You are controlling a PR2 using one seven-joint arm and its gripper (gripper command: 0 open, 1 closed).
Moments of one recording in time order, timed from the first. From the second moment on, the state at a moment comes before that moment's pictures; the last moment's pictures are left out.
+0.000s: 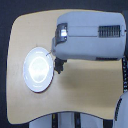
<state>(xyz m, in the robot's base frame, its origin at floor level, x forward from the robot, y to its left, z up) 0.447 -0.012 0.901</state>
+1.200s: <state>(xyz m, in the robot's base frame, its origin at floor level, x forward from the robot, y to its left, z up) 0.442 0.150 0.851</state>
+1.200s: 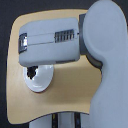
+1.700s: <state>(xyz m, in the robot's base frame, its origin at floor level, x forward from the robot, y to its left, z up) 0.446 0.161 0.810</state>
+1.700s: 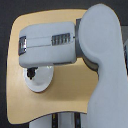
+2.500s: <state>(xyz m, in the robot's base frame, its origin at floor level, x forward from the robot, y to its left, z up) 0.441 0.150 0.771</state>
